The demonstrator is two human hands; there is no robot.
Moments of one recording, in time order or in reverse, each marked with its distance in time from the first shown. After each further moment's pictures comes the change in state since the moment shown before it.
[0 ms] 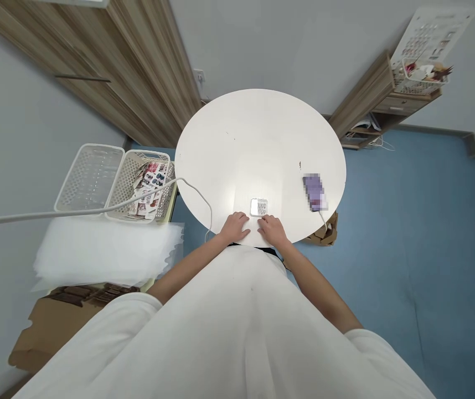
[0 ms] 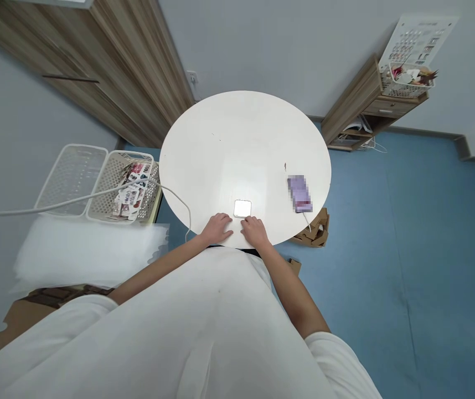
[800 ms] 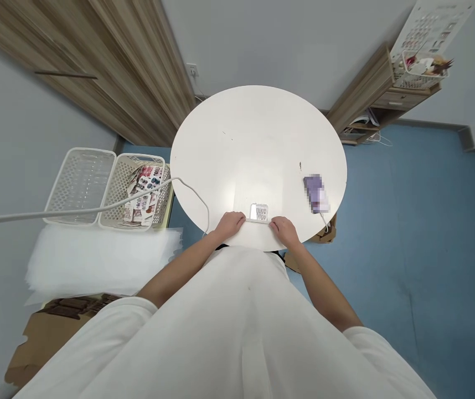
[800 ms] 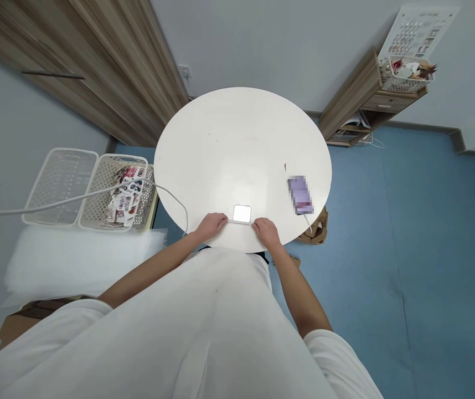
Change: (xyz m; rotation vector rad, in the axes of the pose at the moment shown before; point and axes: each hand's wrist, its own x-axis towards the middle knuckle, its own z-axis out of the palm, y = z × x) left_hand 0.016 -0.019 -0.024 -0.102 -0.073 -0.056; right_hand -0.008 0.031 -0.013 0.269 0.036 0.194
